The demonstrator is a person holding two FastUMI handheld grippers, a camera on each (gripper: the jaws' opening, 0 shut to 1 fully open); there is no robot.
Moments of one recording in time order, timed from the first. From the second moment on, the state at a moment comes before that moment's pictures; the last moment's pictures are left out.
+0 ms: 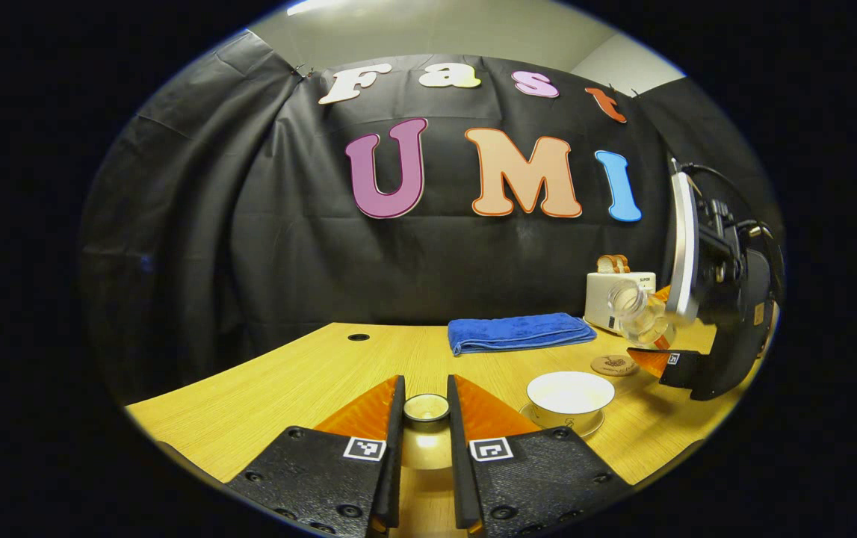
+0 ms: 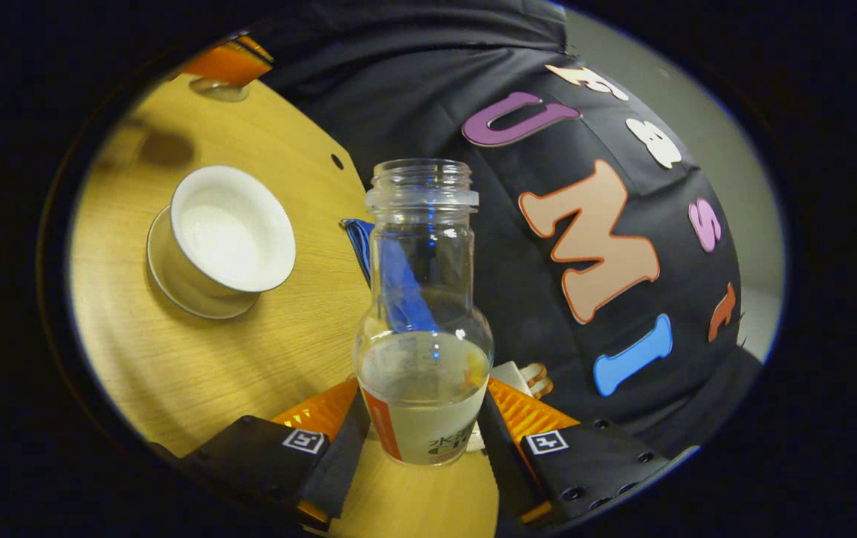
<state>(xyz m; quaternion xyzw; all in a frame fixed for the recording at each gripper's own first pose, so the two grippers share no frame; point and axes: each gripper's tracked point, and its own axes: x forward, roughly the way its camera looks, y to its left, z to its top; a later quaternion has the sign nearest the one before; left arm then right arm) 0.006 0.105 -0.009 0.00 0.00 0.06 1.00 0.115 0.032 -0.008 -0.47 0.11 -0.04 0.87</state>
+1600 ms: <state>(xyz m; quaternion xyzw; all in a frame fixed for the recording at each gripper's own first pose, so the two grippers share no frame) 0.005 0.106 -0.009 0.00 0.00 0.07 1.00 0.173 -0.025 -0.040 -0.02 0.12 -0.06 0.99</state>
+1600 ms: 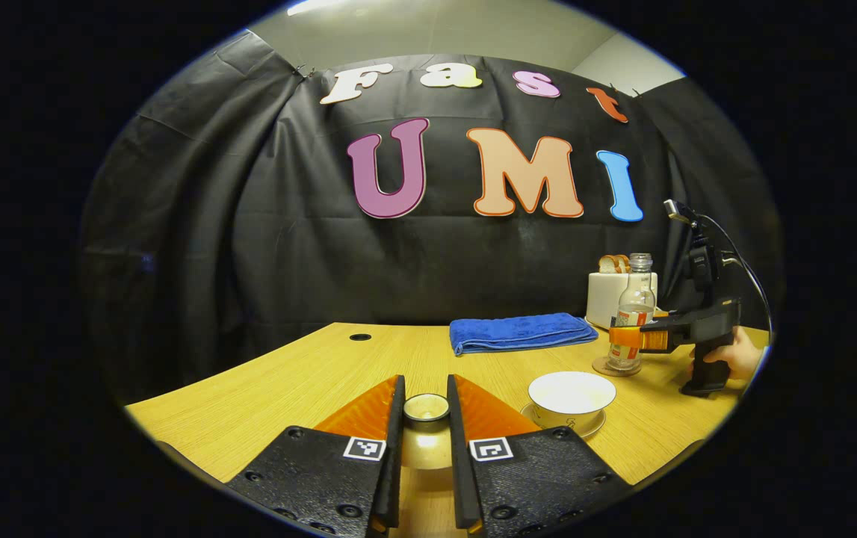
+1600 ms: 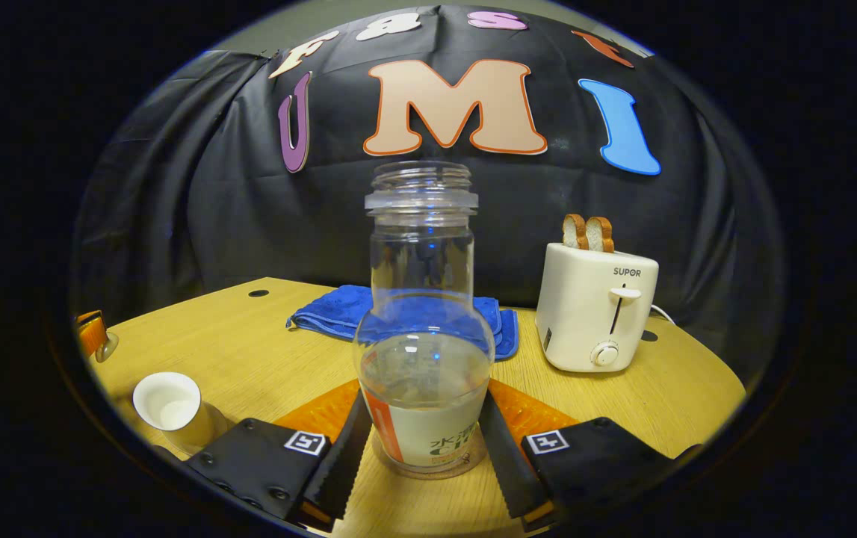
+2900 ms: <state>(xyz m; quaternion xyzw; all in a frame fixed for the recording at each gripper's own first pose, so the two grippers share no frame) 0.019 0.087 -0.010 0.00 0.00 0.05 1.00 0.128 -0.043 -0.021 -0.01 0.07 -0.08 0.99</state>
